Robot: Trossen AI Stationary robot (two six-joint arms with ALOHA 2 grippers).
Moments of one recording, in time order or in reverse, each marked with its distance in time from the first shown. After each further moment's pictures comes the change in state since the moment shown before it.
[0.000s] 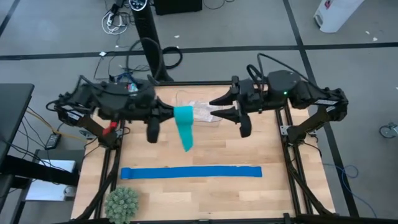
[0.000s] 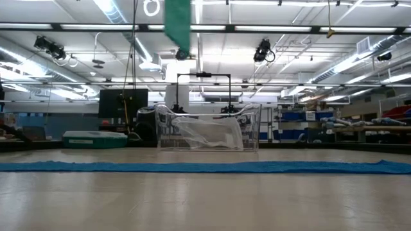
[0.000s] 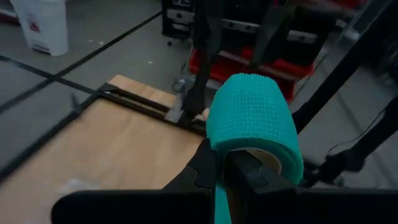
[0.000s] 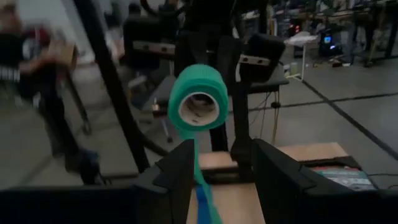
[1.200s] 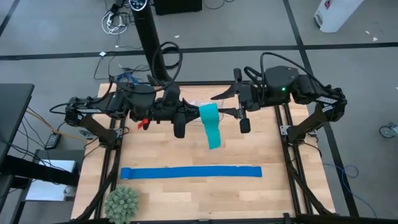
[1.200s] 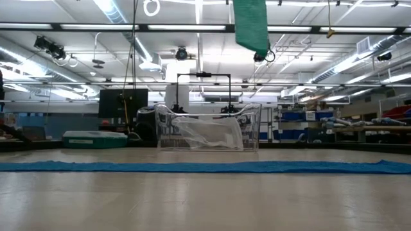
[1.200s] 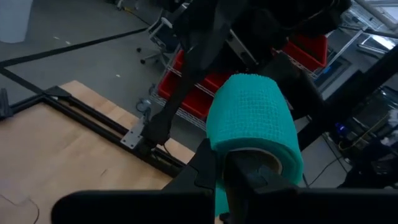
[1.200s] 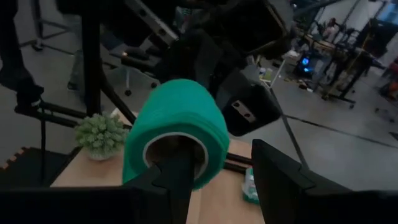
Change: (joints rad) left arm 0.114 0.024 -0.283 0.505 0.147 -0.140; right arm -0.023 0.057 0.168 -0.243 0.034 -0.428
